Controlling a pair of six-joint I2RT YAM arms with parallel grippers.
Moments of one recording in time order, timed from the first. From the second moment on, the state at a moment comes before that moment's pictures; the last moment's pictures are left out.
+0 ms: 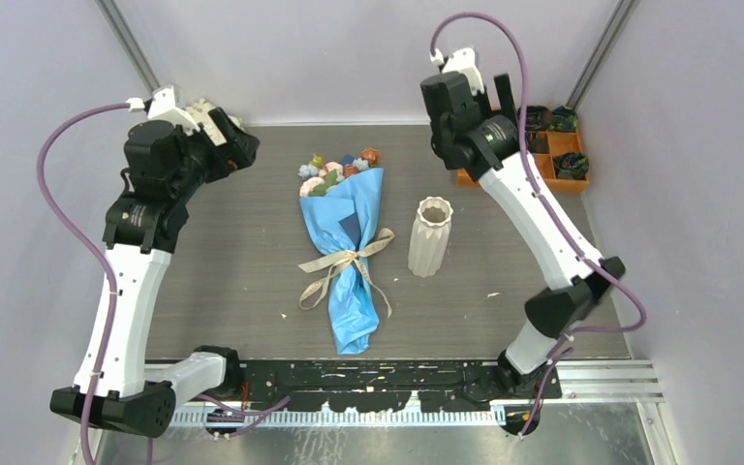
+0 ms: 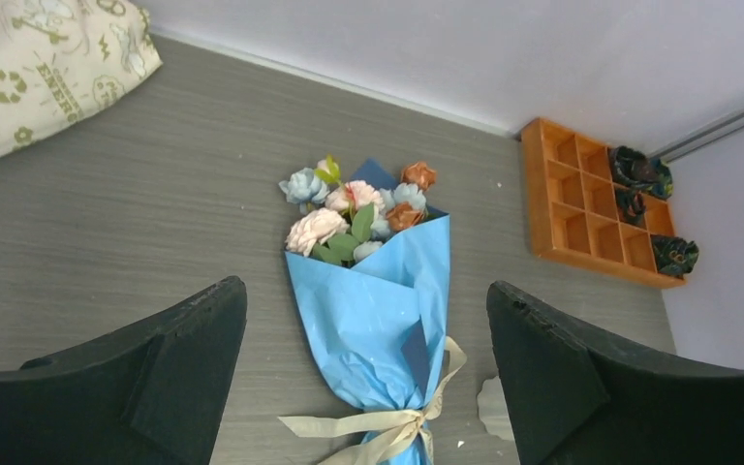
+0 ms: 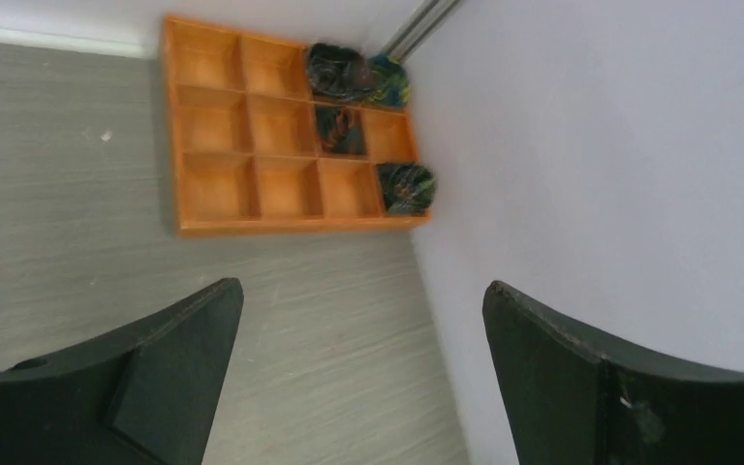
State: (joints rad) left arm -0.14 1.11 1.48 -0.62 0.01 -0.45; right arm 0.56 1.70 2.09 -0.94 1.02 -0.08
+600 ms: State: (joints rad) left arm -0.15 1.20 1.41 -0.60 0.03 -0.45; right arm 0.91 1.40 2.06 -0.88 0.70 0.19
